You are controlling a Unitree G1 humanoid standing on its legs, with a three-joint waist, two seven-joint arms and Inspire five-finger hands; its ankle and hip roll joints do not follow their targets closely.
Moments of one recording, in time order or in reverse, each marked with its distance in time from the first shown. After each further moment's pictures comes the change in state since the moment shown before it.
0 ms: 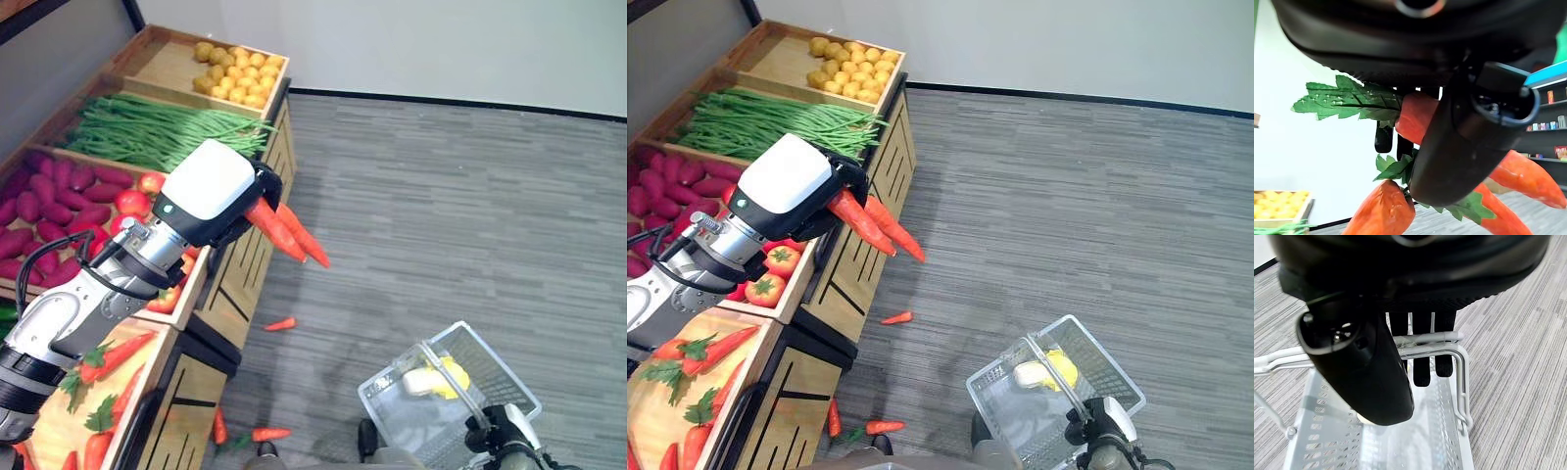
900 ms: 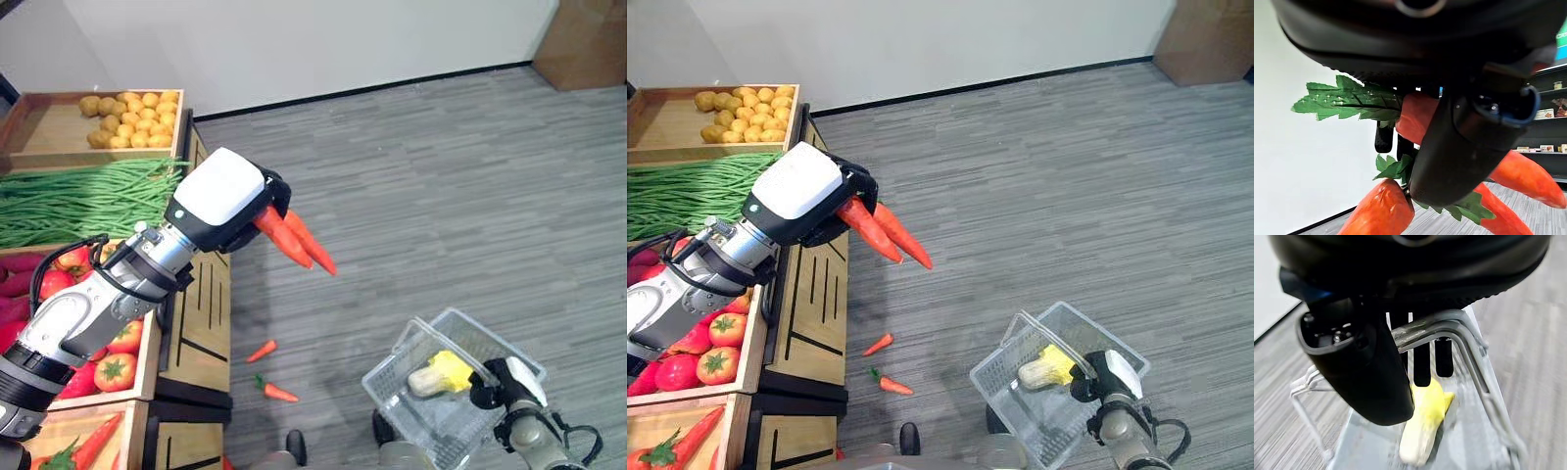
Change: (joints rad) left arm -0.047 0.011 -0.077 -0.011 -0.002 -0.027 -0.004; right arm 0.000 -0.159 0.060 -0.300 -0.031 0.004 0.030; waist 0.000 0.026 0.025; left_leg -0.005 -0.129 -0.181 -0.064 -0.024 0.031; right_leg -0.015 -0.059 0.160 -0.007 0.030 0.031
